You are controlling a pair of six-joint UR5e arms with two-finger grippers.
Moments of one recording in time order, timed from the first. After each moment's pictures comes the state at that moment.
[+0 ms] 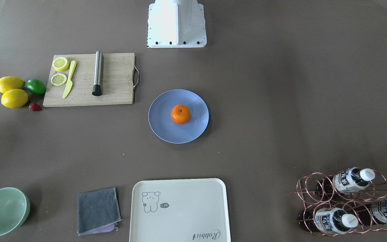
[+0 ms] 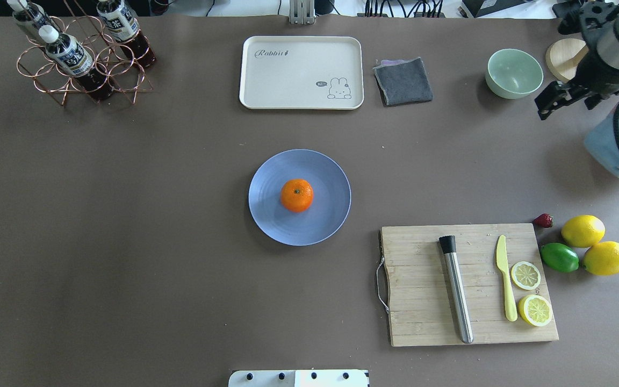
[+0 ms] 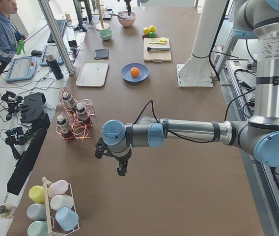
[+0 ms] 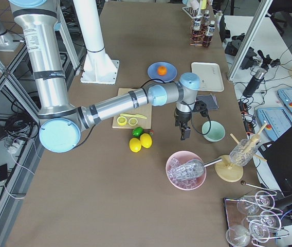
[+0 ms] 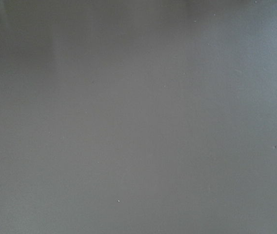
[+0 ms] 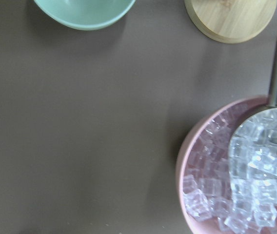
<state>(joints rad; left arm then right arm) -1.58 -1.52 -1.66 -1.45 -2.44 0.18 1.32 -1.45 1.76 -1.70 2.16 0.05</state>
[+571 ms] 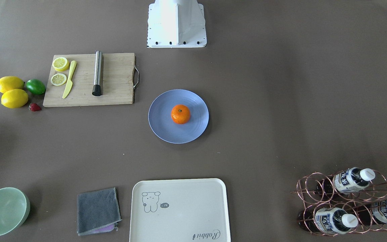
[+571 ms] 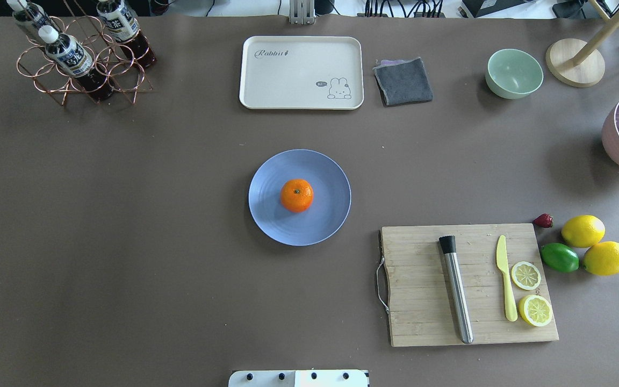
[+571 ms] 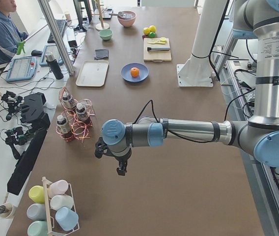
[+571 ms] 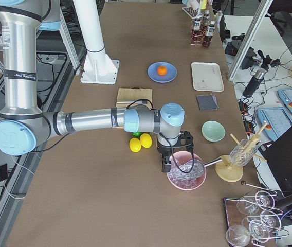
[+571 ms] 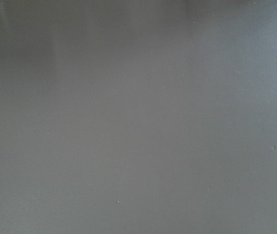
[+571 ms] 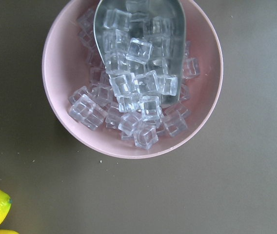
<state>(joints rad) -1.58 -1.52 -1.67 -1.45 -2.44 0.18 1.53 -1.64 1.76 -1.70 2.22 -0.09</state>
